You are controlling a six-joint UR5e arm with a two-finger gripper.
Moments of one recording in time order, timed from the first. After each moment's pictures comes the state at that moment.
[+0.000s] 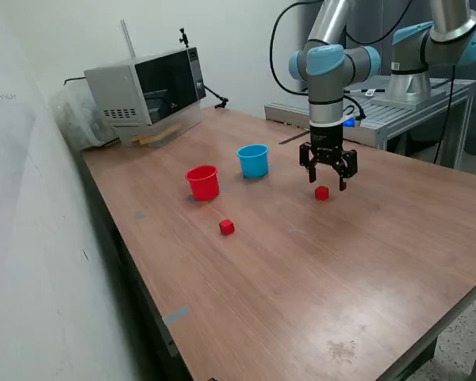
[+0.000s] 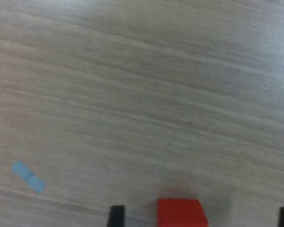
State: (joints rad) arm 0.07 -0.96 1.82 -2.47 -1.56 3.01
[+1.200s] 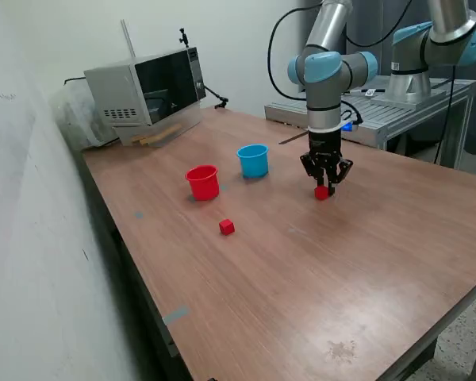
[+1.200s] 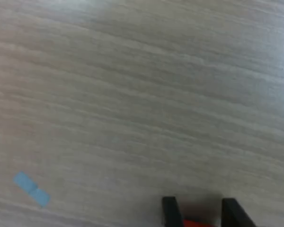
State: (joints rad) arm 0.06 -0.94 1.81 -2.48 -1.56 2.98
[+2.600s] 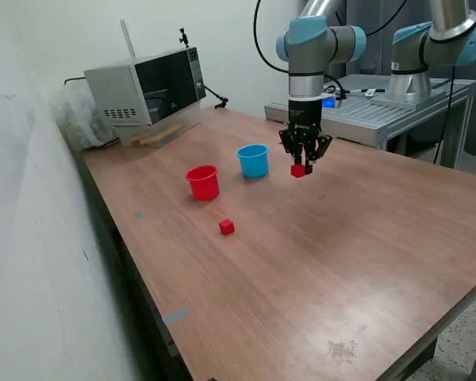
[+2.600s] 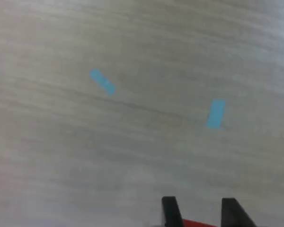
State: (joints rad) arm 0.03 -1.02 1.73 -2.42 -1.57 2.97
